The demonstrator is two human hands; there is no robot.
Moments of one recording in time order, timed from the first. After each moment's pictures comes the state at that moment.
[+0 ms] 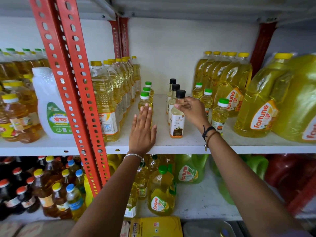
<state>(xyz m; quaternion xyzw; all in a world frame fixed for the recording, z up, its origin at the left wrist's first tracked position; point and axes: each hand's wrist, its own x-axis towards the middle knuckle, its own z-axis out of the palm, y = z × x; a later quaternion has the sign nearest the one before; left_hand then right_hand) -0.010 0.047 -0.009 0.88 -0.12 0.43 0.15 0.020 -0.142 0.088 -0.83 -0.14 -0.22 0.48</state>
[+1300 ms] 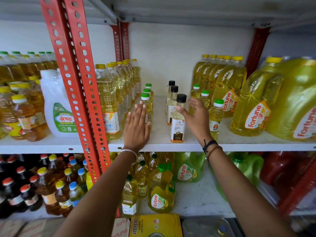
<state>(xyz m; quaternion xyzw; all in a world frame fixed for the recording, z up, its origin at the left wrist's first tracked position) -0.023 0.065 0.004 0.87 -0.11 0.46 0.13 -0.038 -0.142 0.079 -0.79 -0.10 -0.31 0.51</state>
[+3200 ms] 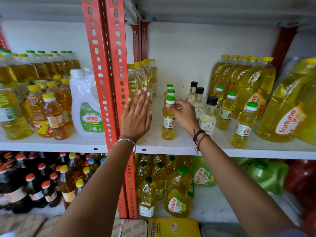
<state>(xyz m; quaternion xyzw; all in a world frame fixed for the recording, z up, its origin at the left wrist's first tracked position) -0.025 0.152 0.048 0.81 -0.08 0.57 -0.05 -0.006 -0.026 0.087 -0.82 -0.16 -0.21 0.51</state>
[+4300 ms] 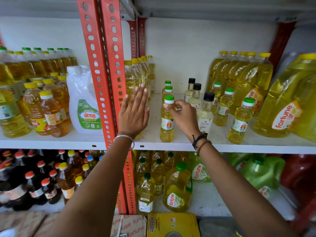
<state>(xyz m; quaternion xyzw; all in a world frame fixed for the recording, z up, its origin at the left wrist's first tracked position) -0.026 0.152 0.049 0.82 -0.08 0.57 -0.04 -0.037 -0.031 0.079 -0.82 -0.14 -0.24 0.50</state>
